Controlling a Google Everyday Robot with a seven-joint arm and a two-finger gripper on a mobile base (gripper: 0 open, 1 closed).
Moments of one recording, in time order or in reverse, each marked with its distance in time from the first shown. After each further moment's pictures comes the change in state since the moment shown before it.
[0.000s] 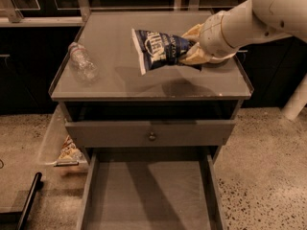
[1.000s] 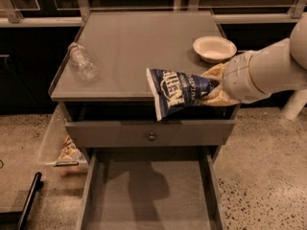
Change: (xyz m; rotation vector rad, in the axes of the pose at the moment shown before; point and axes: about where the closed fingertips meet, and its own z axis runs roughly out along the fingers) arm 0.023 0.115 -0.066 -0.060 0.114 0.042
